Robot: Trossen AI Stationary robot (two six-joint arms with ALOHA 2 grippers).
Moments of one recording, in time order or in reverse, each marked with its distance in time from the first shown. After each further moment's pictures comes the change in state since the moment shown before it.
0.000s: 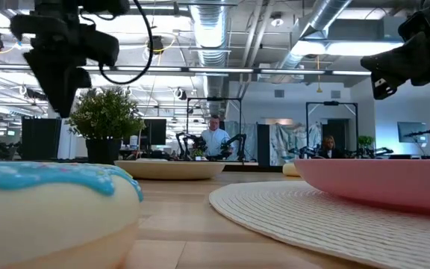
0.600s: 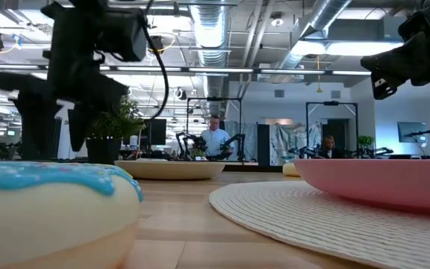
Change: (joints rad) left arm 0.007 0.276 0.000 0.007 -0.141 0.455; right arm 0.000 0.000 0.000 0.000 0.000 0.000
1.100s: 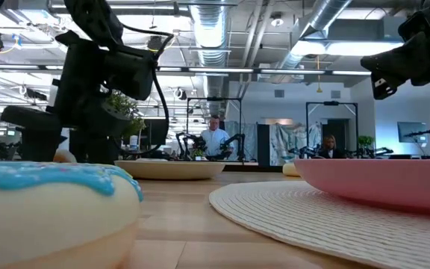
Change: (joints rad) left arm 0.074 0.150 -0.029 0.037 -0.024 0.031; right arm 0.000 0.000 0.000 0.000 0.000 0.000
